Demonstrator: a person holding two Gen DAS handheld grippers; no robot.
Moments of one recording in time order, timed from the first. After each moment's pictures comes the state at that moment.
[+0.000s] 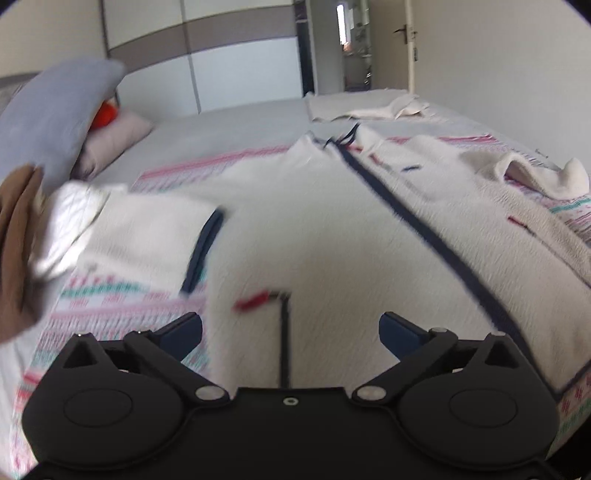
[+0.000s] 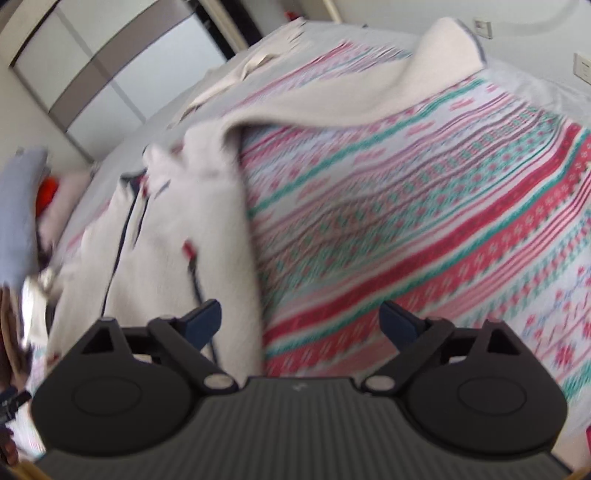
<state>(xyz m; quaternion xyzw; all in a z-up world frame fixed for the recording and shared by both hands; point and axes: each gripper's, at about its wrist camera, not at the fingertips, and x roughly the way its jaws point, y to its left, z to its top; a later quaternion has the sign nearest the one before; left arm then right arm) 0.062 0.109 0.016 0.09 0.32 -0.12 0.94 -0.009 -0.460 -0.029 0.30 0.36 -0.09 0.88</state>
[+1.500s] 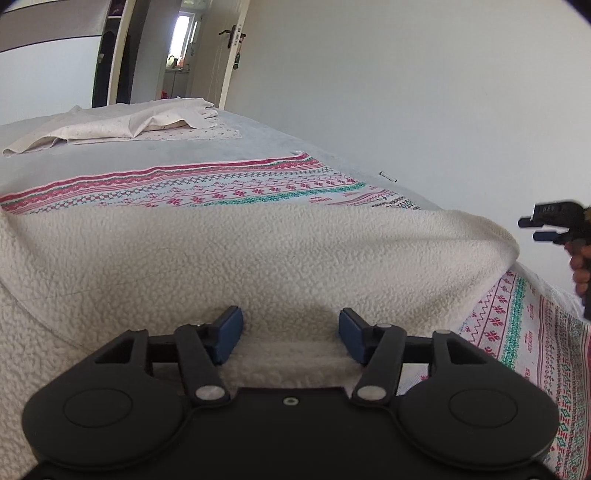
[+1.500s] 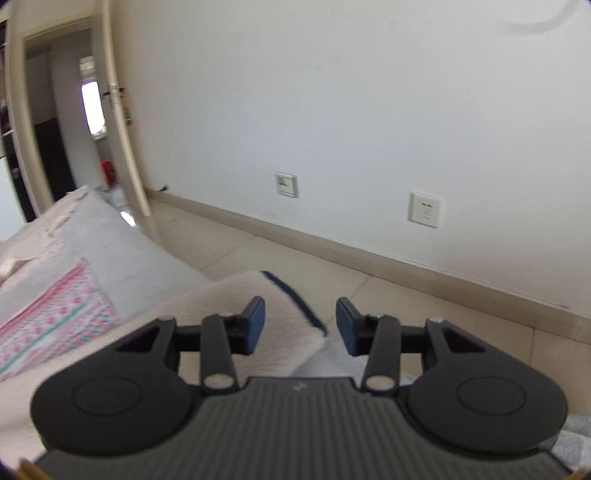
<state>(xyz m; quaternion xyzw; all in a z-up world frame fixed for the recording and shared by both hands) 0.317 -0.314 -0.070 0.01 0.29 -0.41 0.86 0.145 -0.706 -0.039 0.20 0.19 -0.41 0.87</state>
